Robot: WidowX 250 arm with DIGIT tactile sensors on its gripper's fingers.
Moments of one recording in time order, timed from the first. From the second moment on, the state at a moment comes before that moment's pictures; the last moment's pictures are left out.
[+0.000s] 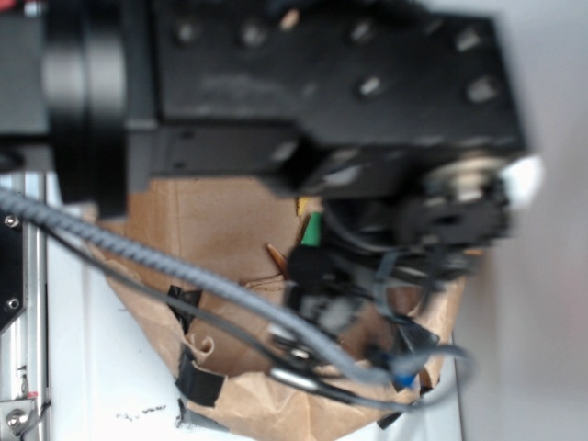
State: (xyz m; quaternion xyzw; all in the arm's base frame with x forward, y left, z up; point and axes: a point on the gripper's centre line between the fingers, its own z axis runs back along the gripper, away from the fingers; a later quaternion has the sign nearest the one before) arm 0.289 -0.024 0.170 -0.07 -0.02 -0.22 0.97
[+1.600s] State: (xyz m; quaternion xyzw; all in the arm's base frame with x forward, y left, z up) arm 0.274 -0.012 0.085 -0.01 -0.05 -0.25 0.97
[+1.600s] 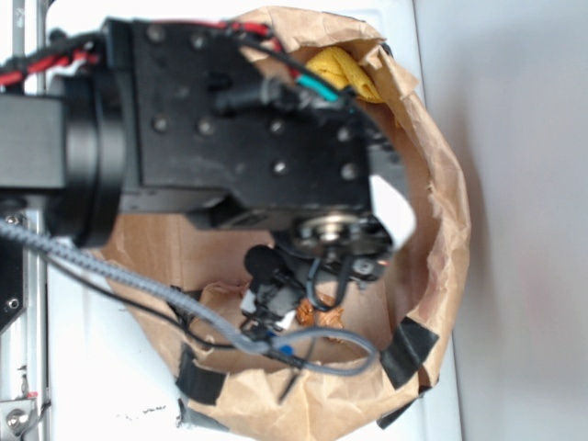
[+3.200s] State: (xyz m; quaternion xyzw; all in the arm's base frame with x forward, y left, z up) arm 0.298 -0.030 0.063 -0.06 -0.05 -0.24 0.97
